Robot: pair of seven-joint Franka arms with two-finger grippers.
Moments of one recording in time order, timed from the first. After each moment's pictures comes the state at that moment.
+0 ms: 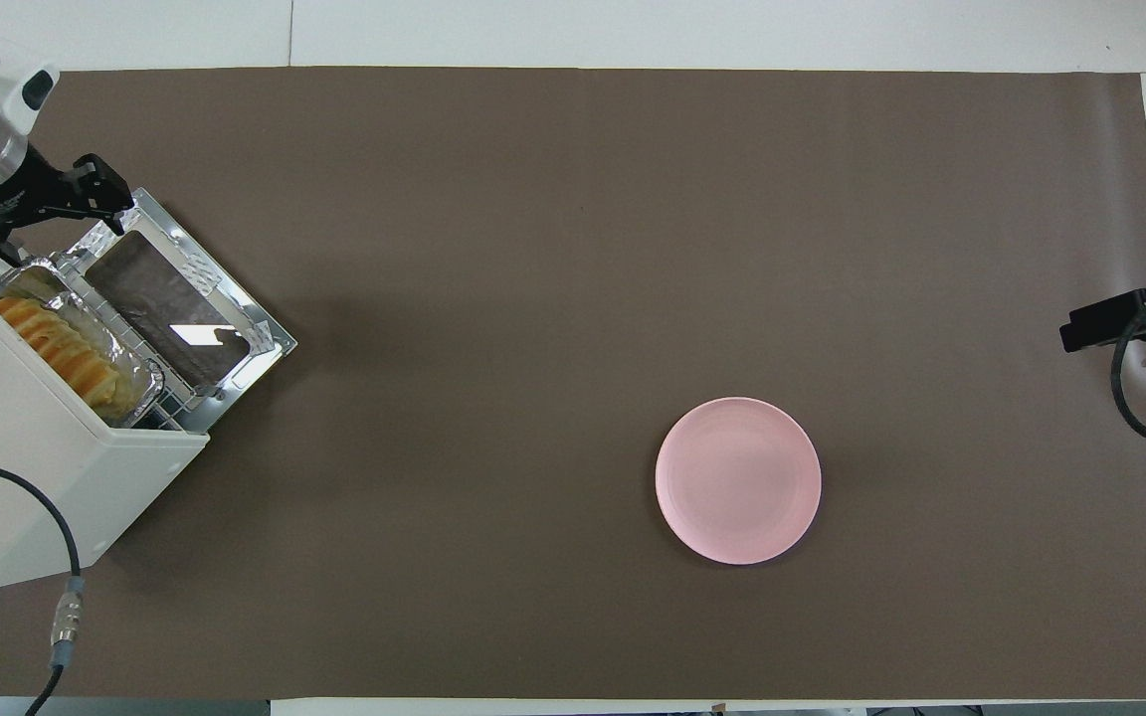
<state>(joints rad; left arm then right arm) -0.44 0.40 0.51 -1.36 0.00 1.59 -0.27 -0.07 -0.04 0.00 -1.67 0.00 1.55 -0.17</state>
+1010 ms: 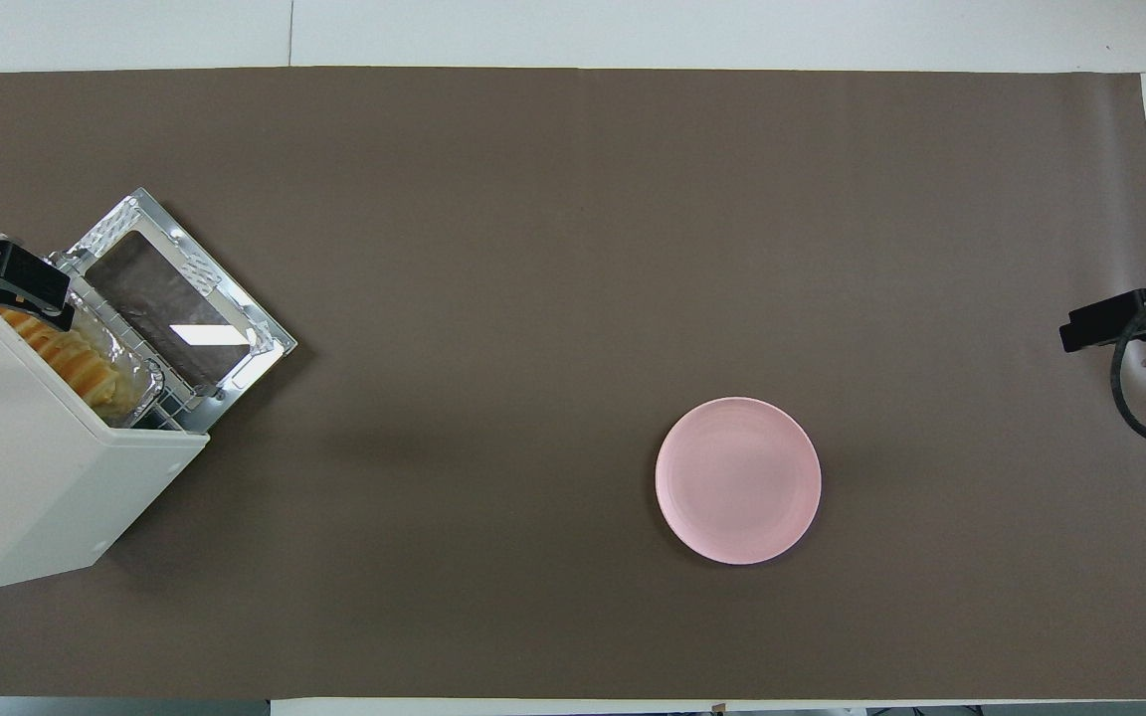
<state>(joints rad) -0.44 0.18 0.45 -1.37 -0.02 1.31 0.10 -0.07 -0.04 0.00 -1.67 0.00 1.55 -0.17</state>
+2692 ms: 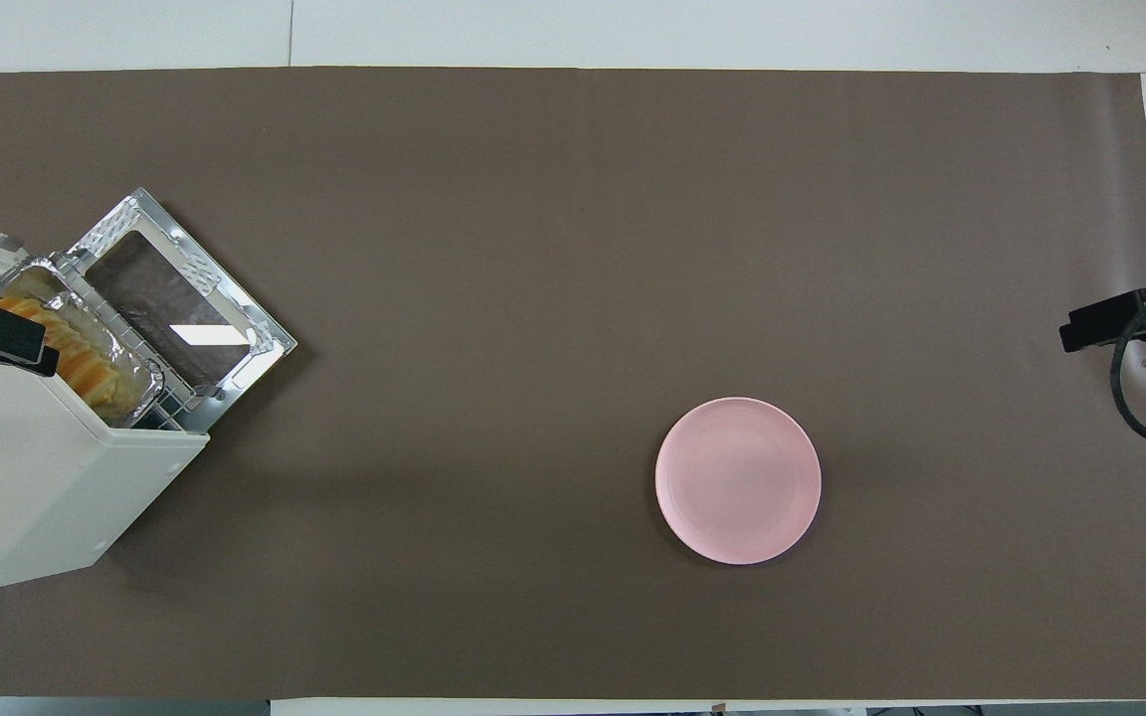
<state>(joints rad) -0.17 0.00 0.16 -1.55 -0.02 1.38 0.10 -0.07 -0.04 0.00 -1.67 0.00 1.55 -0.17</state>
